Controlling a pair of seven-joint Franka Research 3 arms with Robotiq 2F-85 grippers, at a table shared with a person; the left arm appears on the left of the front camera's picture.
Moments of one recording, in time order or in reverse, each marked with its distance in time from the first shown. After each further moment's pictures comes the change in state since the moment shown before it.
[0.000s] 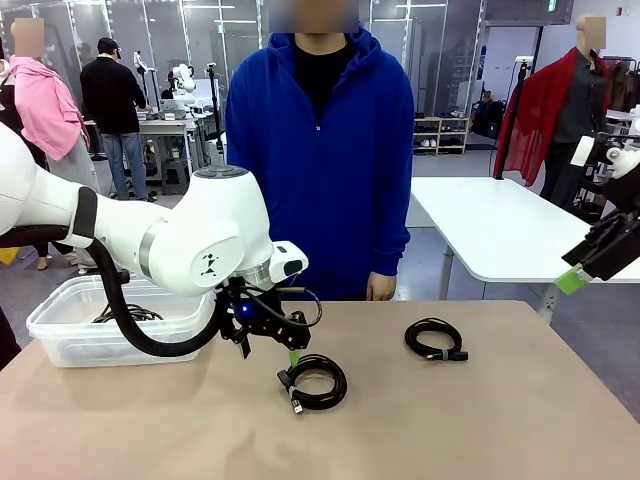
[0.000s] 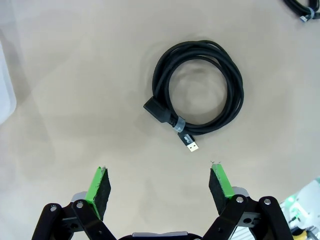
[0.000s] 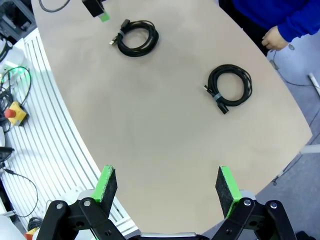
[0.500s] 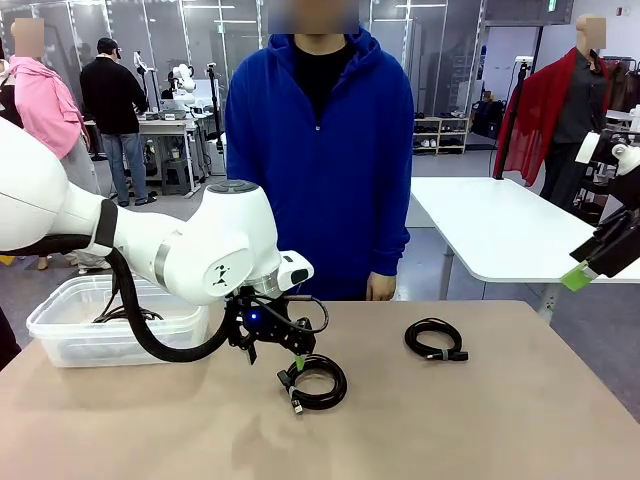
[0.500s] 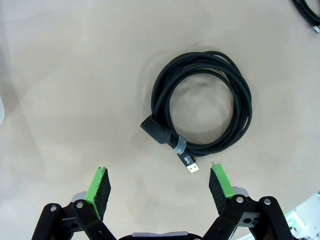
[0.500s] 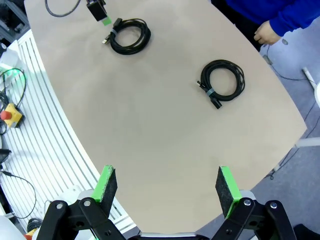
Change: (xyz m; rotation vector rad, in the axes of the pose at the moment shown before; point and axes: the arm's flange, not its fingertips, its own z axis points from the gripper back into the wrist) left arm 0.016 -0.002 -0.030 -0.003 0.017 0.036; right arm -0.001 -0.001 0.007 -0.031 0.009 -0.015
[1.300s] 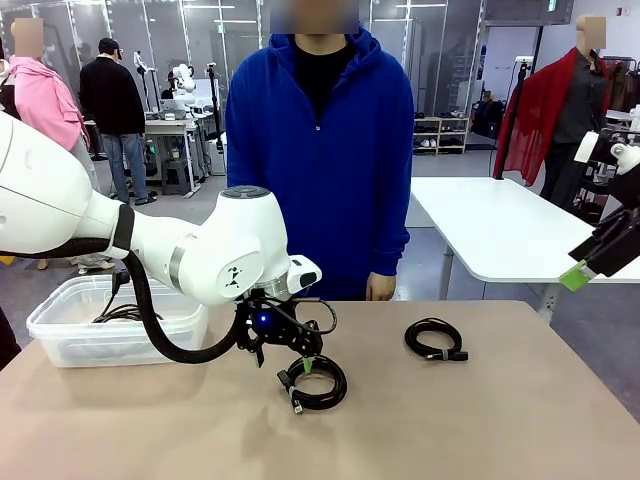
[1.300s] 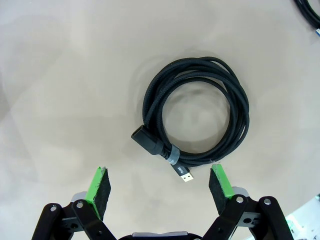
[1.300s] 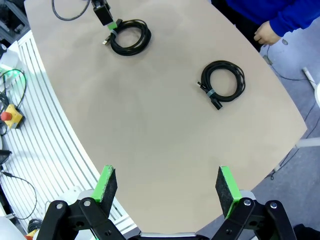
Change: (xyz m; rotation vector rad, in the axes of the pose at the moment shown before) left arm 0.009 -0.006 -0.010 -0.005 0.016 0.003; right arm 0.001 0.001 0.000 0.000 -0.002 -0.003
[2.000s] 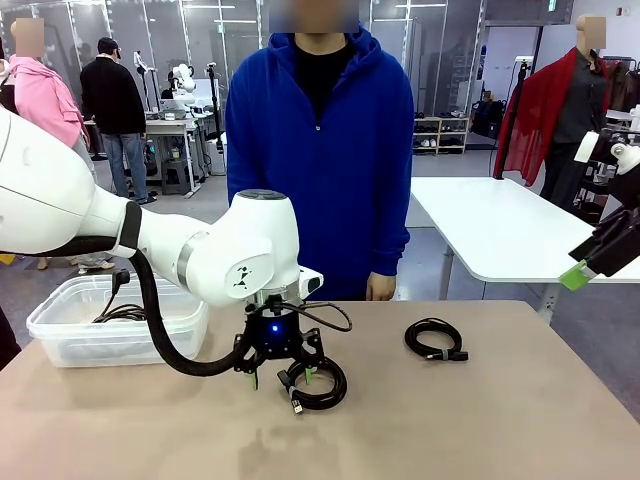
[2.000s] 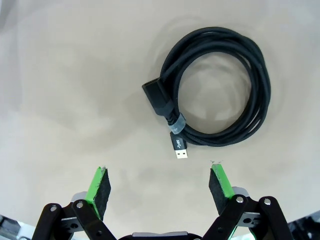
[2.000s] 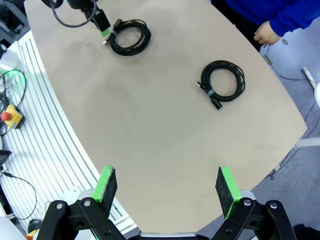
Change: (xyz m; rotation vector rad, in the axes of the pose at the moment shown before) left arm -0.022 -0.019 -0.004 0.069 0.104 0.356; right arm 0.000 0.000 0.000 0.000 0.000 -0.001
